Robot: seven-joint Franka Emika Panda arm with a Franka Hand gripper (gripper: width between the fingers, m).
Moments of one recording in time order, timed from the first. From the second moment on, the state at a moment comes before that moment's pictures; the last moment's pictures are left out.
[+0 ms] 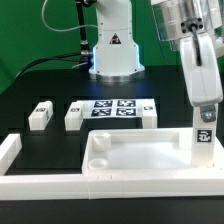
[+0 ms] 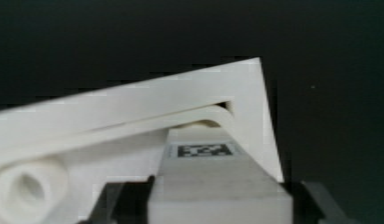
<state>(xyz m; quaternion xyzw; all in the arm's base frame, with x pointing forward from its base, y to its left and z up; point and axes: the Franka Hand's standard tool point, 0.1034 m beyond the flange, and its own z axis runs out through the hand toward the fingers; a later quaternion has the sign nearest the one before) 0.645 0.119 0.107 -0.56 0.82 0.04 0.14</state>
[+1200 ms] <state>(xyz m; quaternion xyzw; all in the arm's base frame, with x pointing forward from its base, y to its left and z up) 0.642 0.133 0.153 -0.57 0.80 0.03 0.17</state>
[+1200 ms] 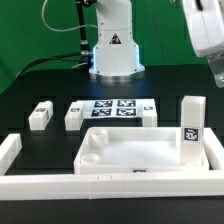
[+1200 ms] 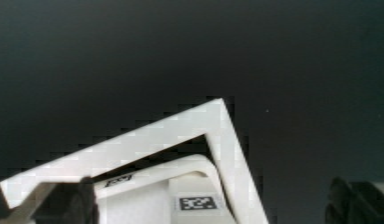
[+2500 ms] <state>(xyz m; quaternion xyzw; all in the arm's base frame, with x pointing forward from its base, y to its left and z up) 0.583 0.137 0.136 -0.78 0.61 0.01 0.14</state>
